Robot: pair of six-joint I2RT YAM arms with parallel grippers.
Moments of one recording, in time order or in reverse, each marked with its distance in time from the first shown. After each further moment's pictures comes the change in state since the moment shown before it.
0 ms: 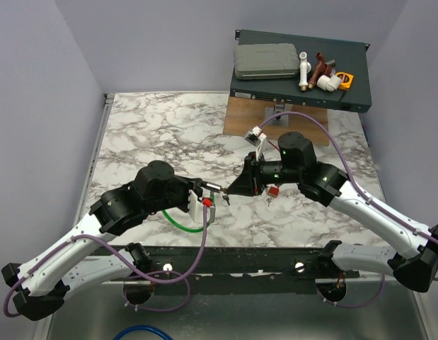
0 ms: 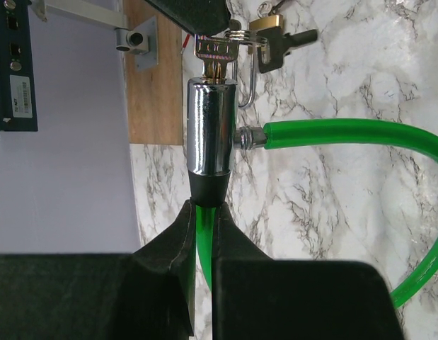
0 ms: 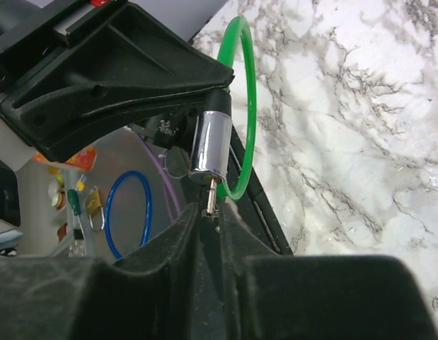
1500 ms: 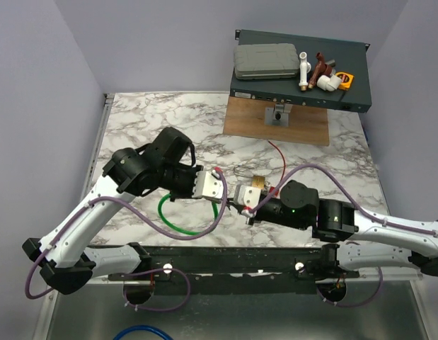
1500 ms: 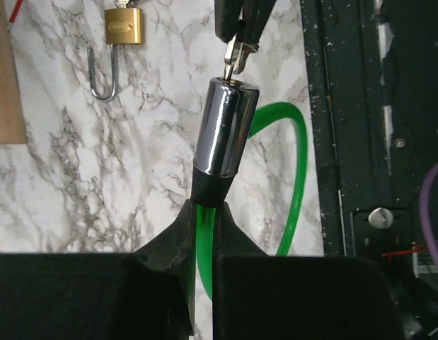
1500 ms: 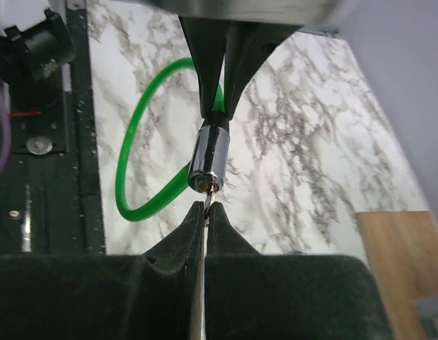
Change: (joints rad) left arm 0.097 0.336 0.441 -0.521 0.272 -0.149; right arm 0.474 -0.174 -0.131 0.115 0.594 -0.789
